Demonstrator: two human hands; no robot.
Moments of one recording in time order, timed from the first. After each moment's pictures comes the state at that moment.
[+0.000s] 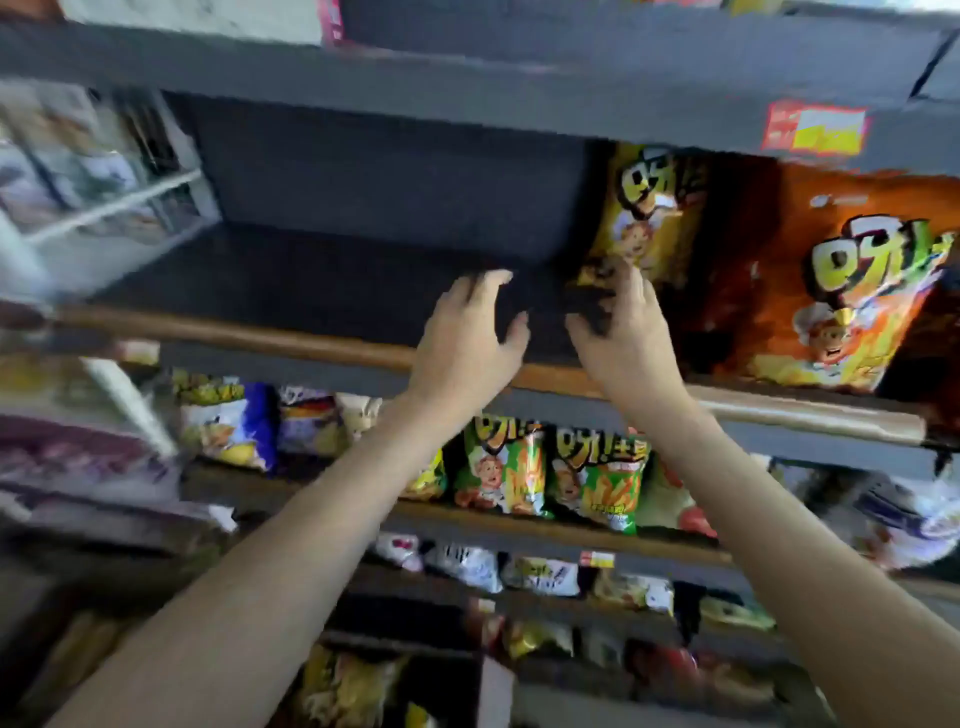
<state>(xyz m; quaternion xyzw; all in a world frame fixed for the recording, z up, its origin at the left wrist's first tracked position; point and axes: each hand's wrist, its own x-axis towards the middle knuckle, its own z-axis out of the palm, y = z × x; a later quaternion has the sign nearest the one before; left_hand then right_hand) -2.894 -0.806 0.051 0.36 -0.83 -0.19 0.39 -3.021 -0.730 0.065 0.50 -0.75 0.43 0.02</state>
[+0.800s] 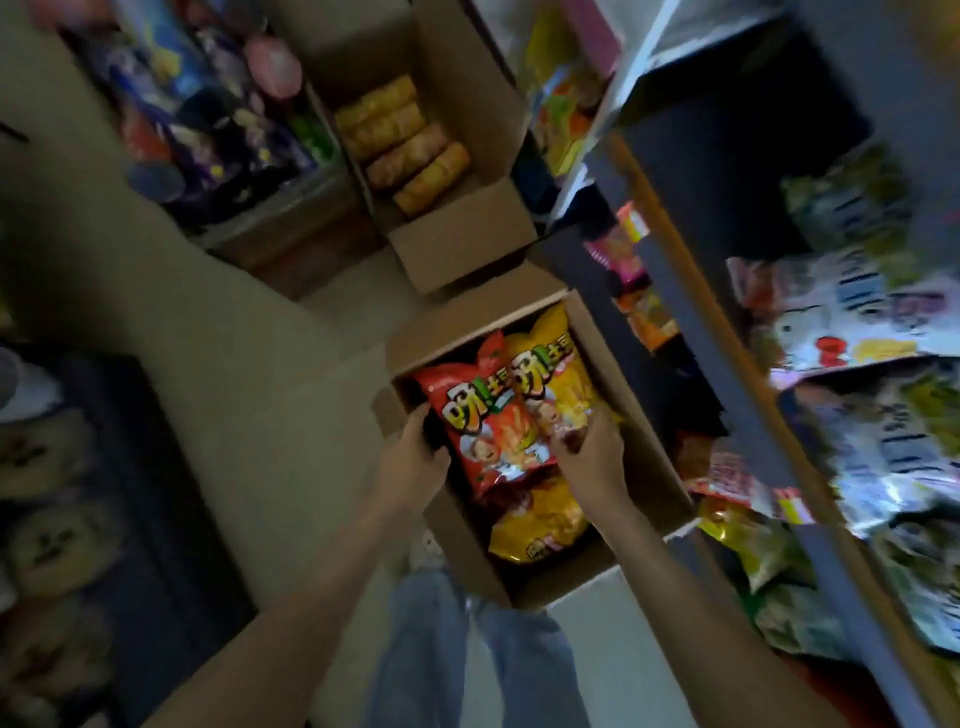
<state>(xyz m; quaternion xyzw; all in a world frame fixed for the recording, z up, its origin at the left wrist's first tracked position) -2.569 -0.639 -0.517 0.82 -0.27 -0.49 0.13 -2.752 -0.727 -0.520 0.56 -0.69 -0.02 -0.46</state>
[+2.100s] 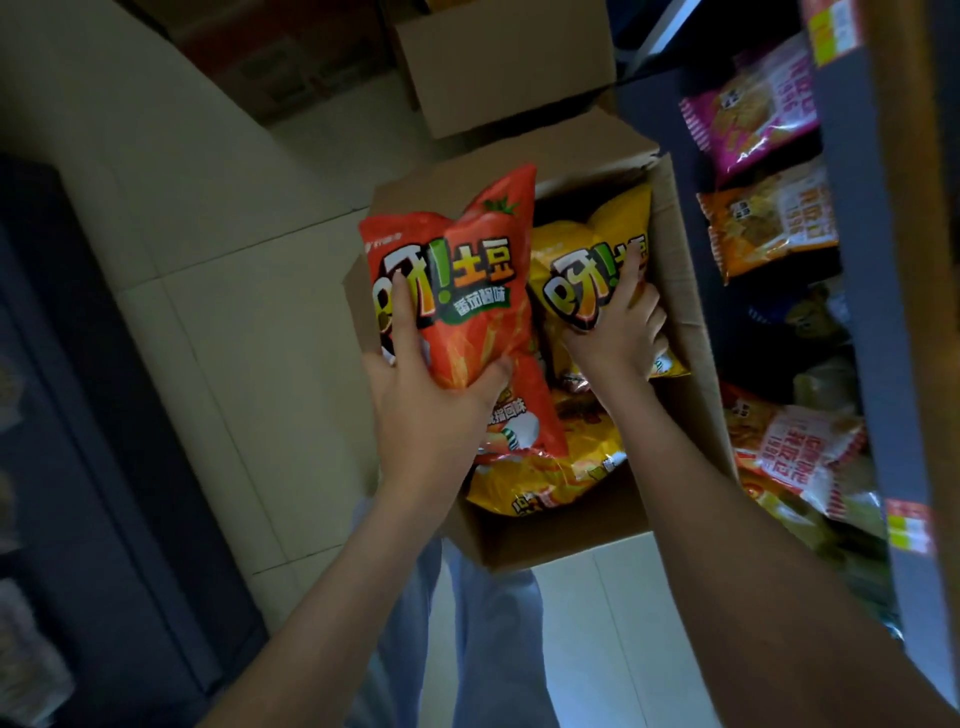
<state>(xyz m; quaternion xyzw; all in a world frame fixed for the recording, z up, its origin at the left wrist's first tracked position) -2.635 -0.644 -0.548 0.86 -0.07 -0.37 0.35 -2.746 -0.779 -0.660 0.71 -0.66 -0.13 -0.23</state>
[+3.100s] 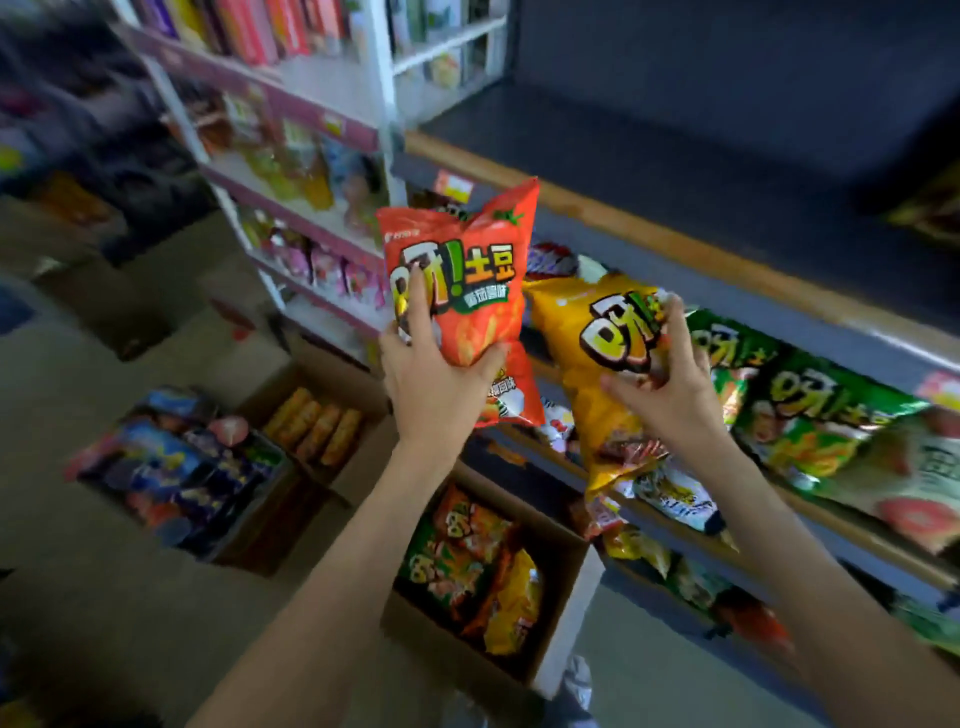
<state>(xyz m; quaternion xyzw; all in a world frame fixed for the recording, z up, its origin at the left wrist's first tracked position) -2.642 -0.736 -0.031 0.66 -0.54 -0.26 0.45 -2.864 -0.709 -0.029 0.55 -0.73 0.34 -0.25</state>
